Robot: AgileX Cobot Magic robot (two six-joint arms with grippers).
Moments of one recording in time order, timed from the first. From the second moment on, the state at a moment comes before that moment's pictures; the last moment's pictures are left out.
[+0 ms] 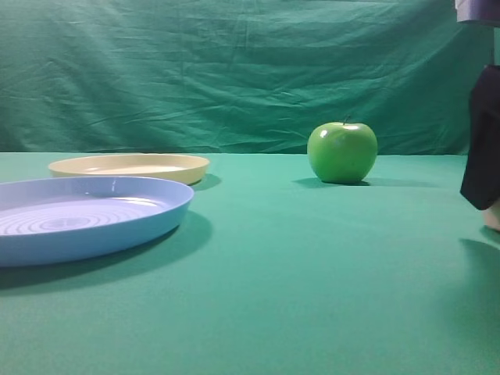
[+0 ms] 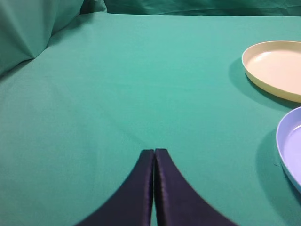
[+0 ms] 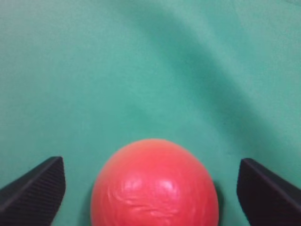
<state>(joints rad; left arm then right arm) 0.06 -0.02 0.01 0.33 0.38 -0.33 0.38 1.42 -0.64 0.15 0.39 -0.23</state>
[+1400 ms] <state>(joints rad) 0.06 -0.02 0.01 0.33 0.38 -0.33 0.37 0.43 -0.82 0.17 0.98 -0.15</state>
